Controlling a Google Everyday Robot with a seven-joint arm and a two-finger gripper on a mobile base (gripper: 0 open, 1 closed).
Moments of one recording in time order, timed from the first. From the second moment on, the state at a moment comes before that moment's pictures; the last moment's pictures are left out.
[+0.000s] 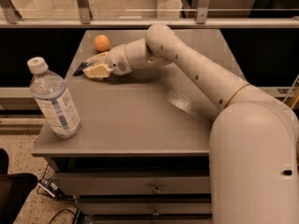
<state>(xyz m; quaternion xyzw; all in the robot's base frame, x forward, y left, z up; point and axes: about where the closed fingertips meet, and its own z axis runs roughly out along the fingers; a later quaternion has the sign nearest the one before) 0.693 0.174 0.829 -0.55 0.61 0.41 0.40</state>
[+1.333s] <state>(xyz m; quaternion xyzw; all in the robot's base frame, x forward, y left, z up) 0.693 0.174 0.829 -0.55 0.60 0.41 0.40</state>
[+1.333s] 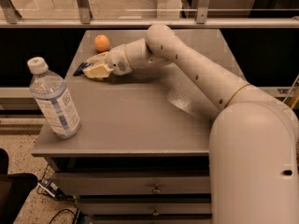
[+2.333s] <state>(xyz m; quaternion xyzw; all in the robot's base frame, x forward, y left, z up) 0.691 0.181 0.845 -0.56 0.60 0.43 0.38</state>
